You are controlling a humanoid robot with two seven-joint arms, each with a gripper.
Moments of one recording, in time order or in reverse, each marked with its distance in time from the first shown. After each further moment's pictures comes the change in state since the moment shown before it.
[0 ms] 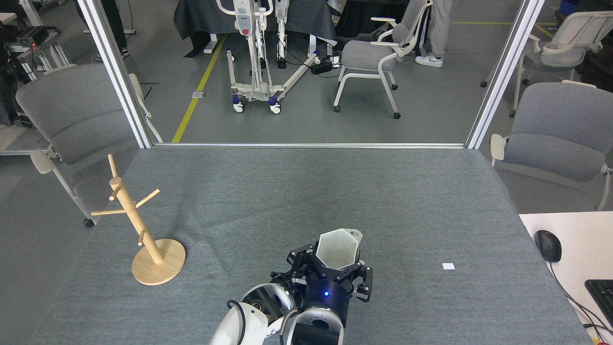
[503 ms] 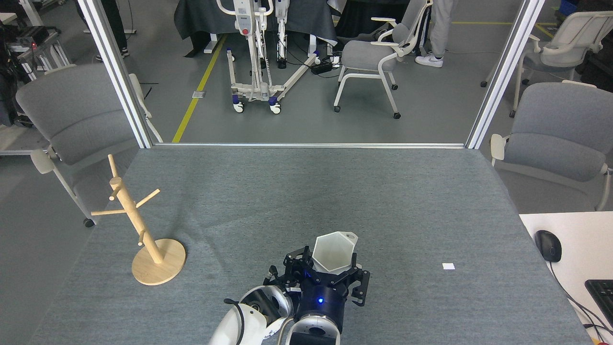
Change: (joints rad) left arm -0.001 0.004 0.001 0.043 0.001 0.007 0.001; right arm -0.001 -0.013 0.039 0.007 0.000 -0.022 -0.040
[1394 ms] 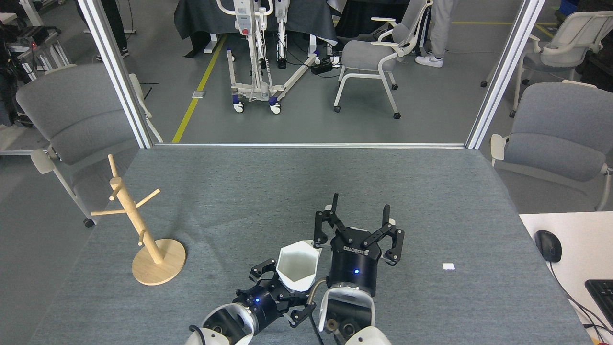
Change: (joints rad) left arm 0.174 0.108 0.119 -0.210 -0.001 -0.020 -0.010; right arm 0.018 -0.005 -0.328 -0.093 -0.103 -0.263 -0.519
